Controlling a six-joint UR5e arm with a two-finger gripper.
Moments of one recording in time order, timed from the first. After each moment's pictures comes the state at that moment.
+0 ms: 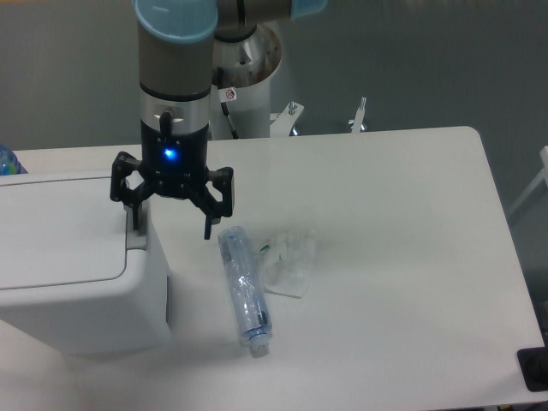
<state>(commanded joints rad) 2.23 -1.71 -1.52 -1.10 1.35 0.28</state>
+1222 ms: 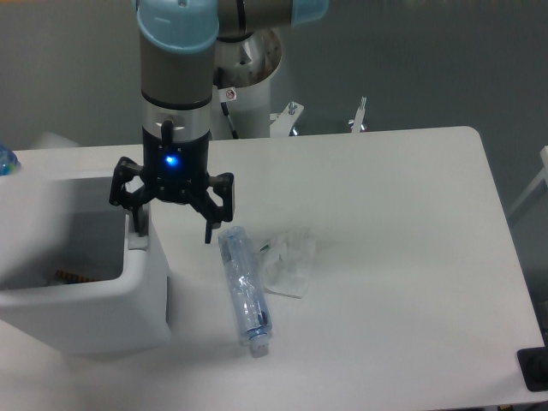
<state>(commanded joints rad) 2.23 -1.72 -1.52 -1.10 1.35 0.29</state>
